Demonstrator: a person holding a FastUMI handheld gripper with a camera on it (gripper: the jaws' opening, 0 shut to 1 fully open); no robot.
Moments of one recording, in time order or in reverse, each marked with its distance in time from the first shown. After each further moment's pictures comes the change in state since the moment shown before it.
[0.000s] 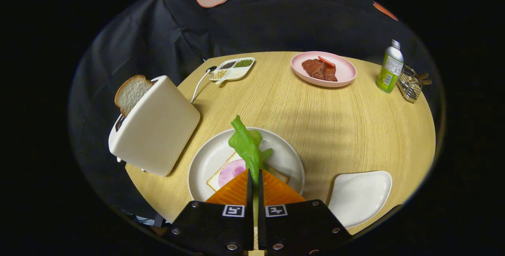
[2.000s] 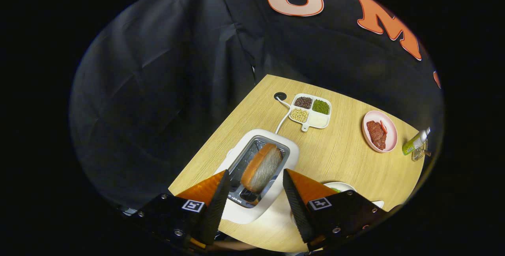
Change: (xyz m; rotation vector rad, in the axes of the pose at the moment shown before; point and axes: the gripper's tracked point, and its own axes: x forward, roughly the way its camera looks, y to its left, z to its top) arm -0.039 0.246 0.154 -0.166 0.021 0.036
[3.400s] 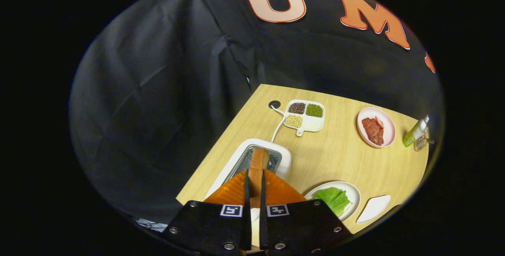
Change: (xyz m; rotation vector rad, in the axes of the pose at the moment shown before) arm -0.036 -0.012 0.011 0.113 -0.106 0.091
